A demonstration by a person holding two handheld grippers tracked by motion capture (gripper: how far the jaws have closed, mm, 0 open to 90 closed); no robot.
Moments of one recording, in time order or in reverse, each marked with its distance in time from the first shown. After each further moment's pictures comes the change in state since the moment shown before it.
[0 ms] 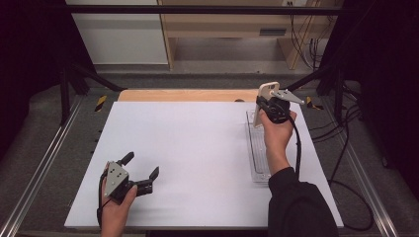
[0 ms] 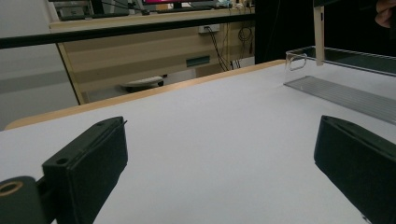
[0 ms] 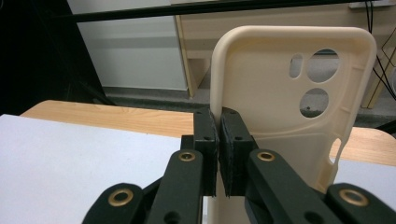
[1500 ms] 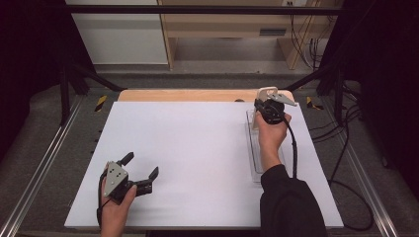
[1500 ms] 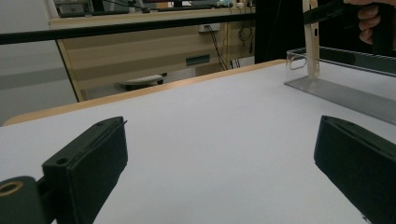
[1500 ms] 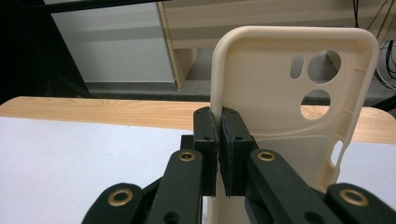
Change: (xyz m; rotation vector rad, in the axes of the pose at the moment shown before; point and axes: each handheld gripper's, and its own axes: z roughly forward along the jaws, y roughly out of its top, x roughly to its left) left arm 0.001 -0.002 0.000 0.005 -0.001 -0.014; right arm -0.003 -0.019 0.024 0.037 -0.063 0.033
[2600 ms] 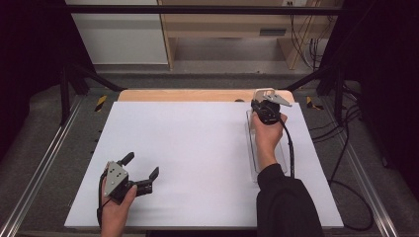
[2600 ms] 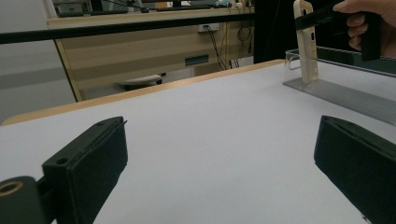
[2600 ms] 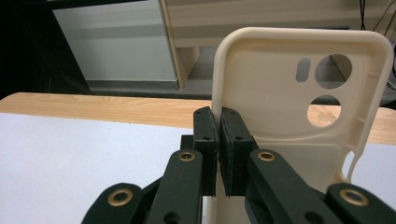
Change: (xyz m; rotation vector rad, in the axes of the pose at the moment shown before) left arm 0.000 0.000 0.000 0.000 -0.005 -0.002; right arm 0.005 -0.007 0.012 -0.003 0.009 -0.013
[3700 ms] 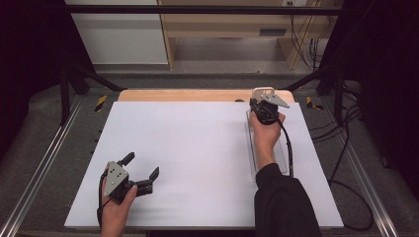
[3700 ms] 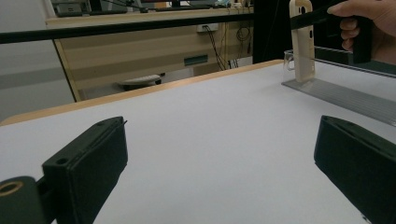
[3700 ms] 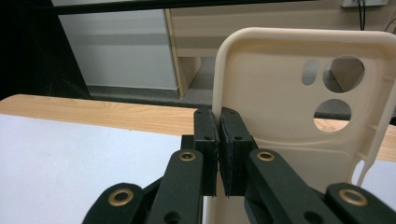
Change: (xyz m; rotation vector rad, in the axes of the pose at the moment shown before) left arm -0.001 0.000 0.000 0.000 -0.003 0.000; right arm 0.002 -0.003 0.006 -0.048 0.008 -0.040
